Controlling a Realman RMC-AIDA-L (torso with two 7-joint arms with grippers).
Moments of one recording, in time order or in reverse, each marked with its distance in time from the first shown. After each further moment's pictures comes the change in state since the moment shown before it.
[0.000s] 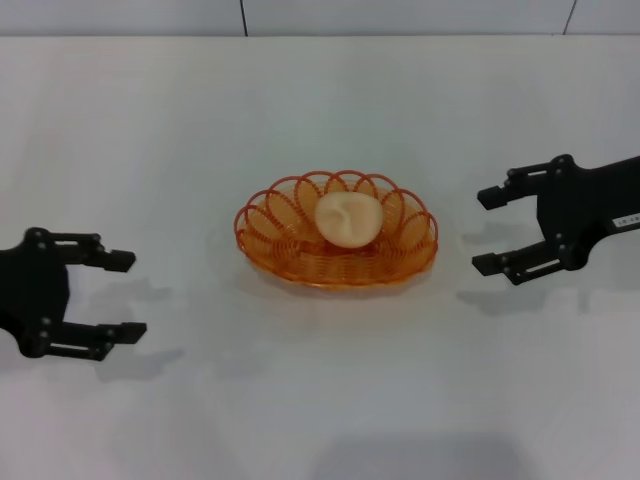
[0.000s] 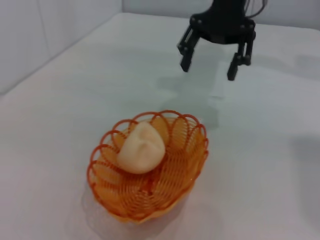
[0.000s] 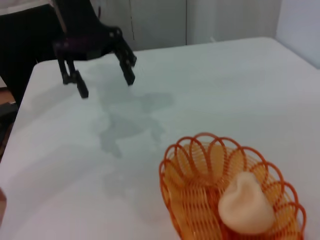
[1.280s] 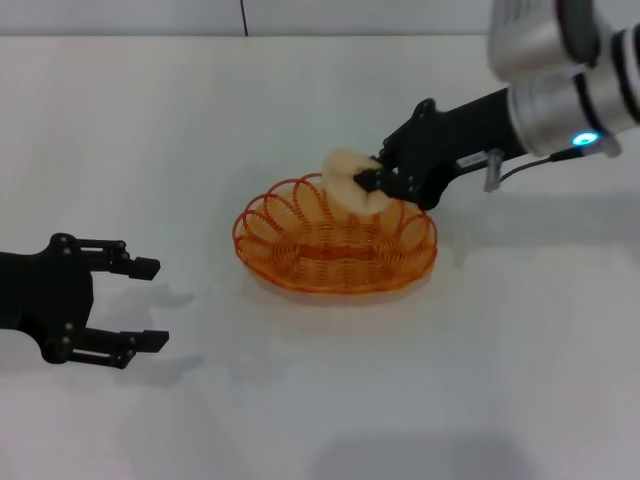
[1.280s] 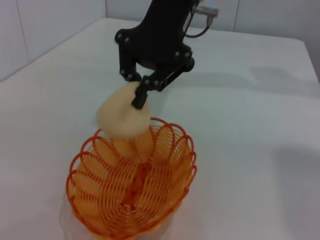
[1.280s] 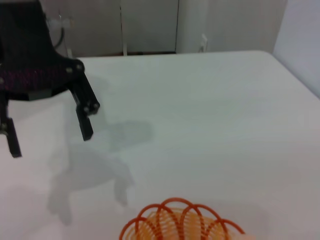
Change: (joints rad) left arm -0.023 -0.004 0.032 -0.045 -0.006 0.002 -0.012; right arm 0.194 0.044 -0.295 0.010 0.000 0.322 0.237
